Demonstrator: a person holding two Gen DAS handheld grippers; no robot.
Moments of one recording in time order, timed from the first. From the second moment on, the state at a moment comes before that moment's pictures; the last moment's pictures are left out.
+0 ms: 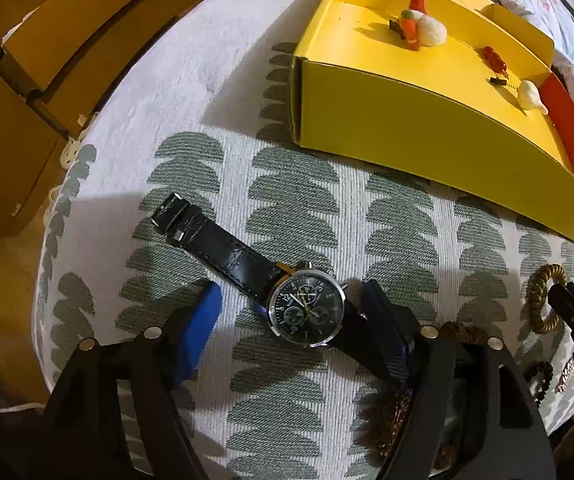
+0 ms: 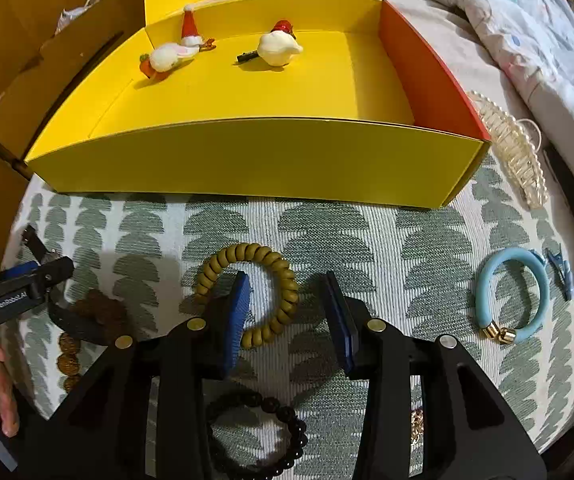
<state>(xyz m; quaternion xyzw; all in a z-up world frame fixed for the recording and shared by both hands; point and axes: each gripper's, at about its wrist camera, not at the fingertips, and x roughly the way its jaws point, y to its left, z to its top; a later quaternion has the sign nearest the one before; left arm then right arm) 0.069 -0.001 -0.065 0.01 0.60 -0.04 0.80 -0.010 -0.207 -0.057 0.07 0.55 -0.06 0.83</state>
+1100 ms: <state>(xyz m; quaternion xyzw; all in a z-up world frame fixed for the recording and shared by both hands) 0.053 0.018 -0.048 -0.01 0.59 -0.08 0.80 -0.023 -0.218 -0.048 0.10 0.53 -0.06 0.84</state>
